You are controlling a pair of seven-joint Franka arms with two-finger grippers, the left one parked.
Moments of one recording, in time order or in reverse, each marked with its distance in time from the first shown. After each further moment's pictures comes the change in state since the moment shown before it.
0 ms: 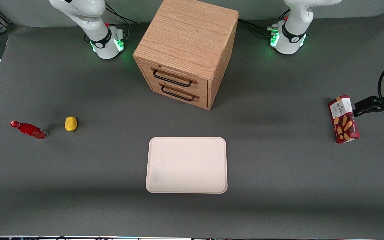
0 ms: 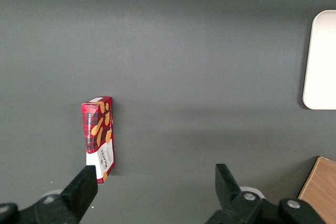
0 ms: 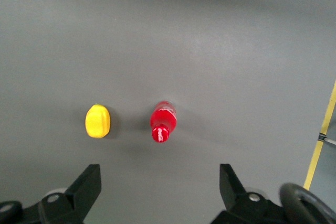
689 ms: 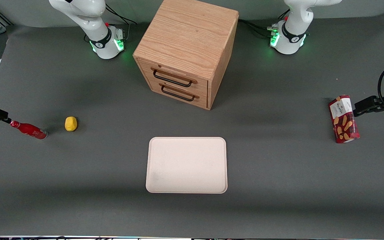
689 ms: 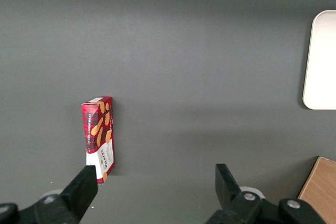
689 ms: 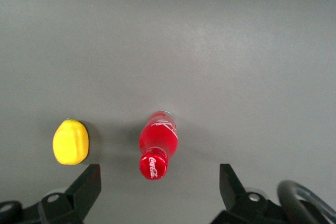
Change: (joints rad) arm 0.028 -0.001 -0.034 -0.327 0.031 0.371 -0.002
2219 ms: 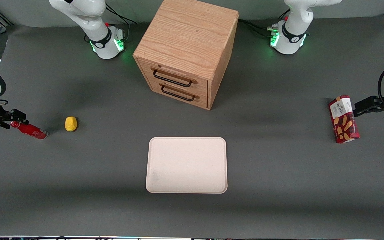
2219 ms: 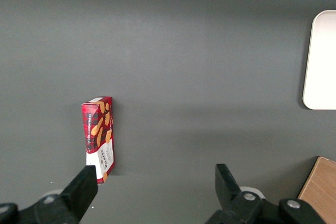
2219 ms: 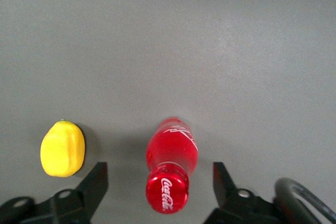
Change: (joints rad) arm 0.001 0.026 -0.008 -0.136 0.136 0.168 -0.159
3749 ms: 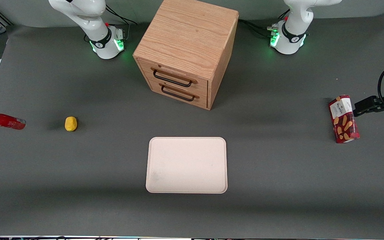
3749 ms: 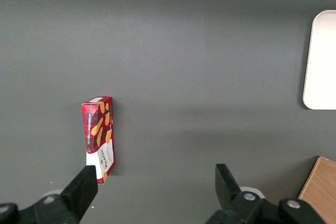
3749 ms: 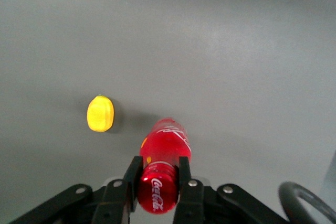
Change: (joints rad) arm 0.033 -0.046 0.001 0.419 -0.176 -0.555 0.111
